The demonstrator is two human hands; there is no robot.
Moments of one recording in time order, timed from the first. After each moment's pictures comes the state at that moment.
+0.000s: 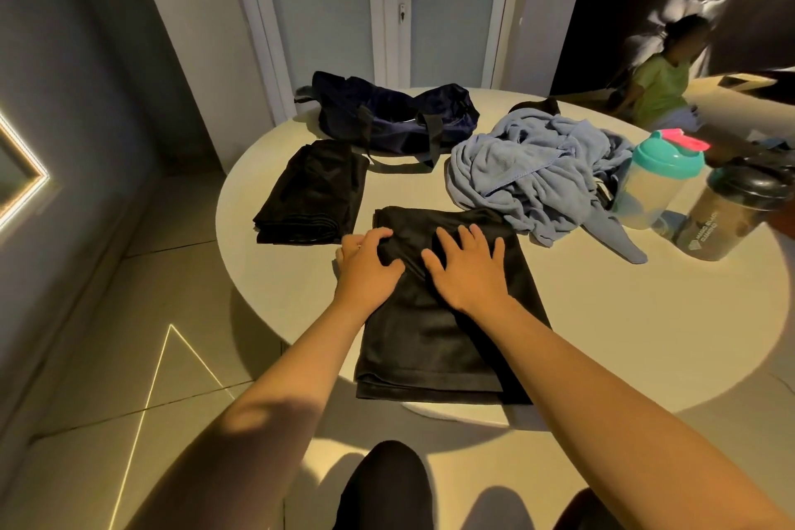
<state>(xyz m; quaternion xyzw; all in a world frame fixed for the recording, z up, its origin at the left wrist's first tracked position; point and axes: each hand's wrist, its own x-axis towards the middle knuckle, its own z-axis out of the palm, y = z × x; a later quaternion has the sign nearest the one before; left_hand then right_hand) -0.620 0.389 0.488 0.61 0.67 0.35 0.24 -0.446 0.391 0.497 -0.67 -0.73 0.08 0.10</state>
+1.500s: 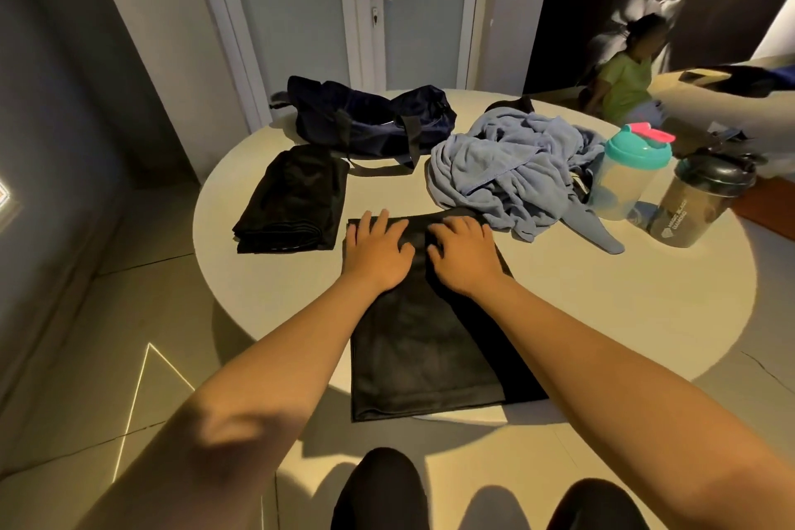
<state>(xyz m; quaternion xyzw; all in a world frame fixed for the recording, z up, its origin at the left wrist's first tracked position) -0.594 0.438 0.494 0.76 0.63 0.10 0.07 -0.428 0.415 0.500 -0.66 -0.74 0.02 0.12</state>
